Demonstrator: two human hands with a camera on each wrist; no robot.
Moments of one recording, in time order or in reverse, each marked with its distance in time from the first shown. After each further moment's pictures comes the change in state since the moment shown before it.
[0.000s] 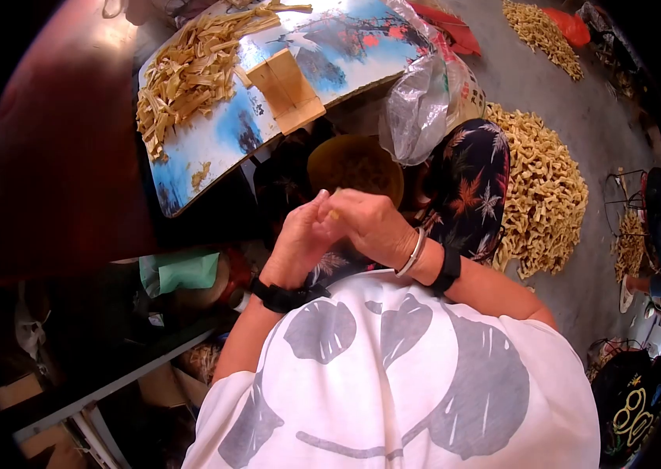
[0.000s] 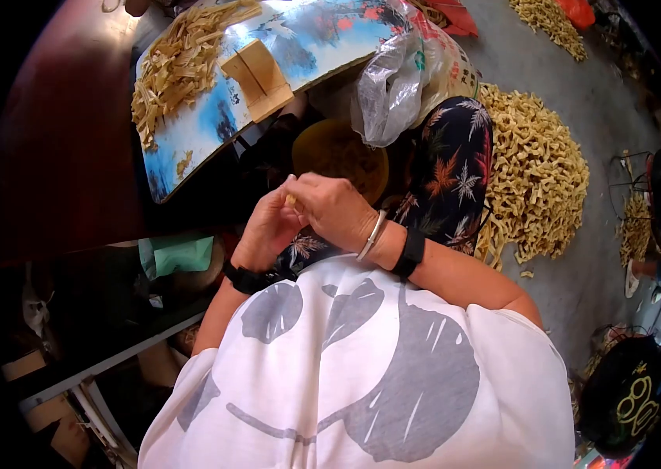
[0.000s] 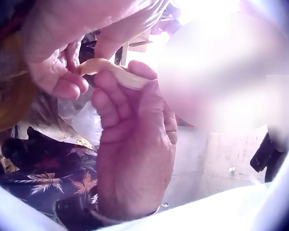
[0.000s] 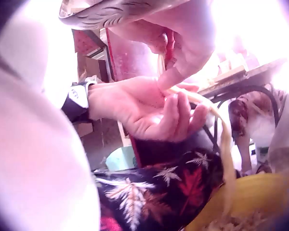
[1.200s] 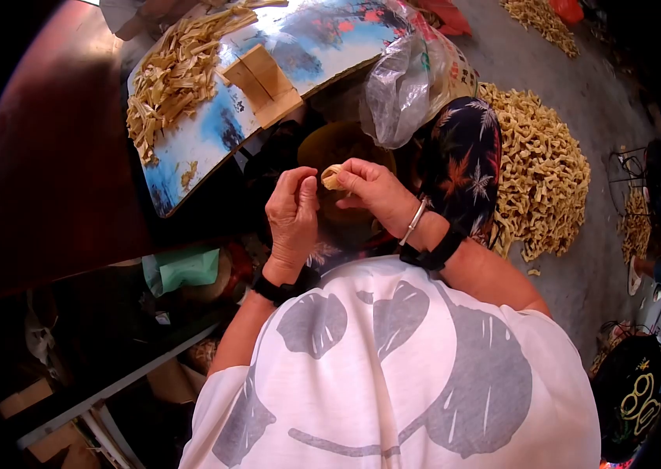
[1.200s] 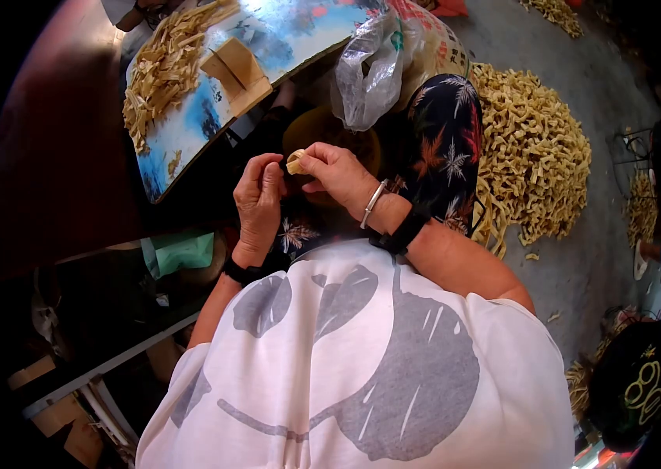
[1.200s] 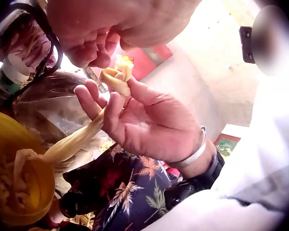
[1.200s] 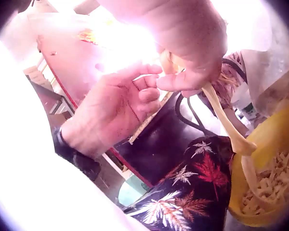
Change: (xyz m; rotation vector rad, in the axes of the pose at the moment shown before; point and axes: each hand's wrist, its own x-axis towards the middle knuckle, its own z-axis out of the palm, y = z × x) left_hand -0.002 -0.008 0.023 1.114 0.174 0.817; right_hand -0.010 0.032 -0.009 0.975 0.024 0.781
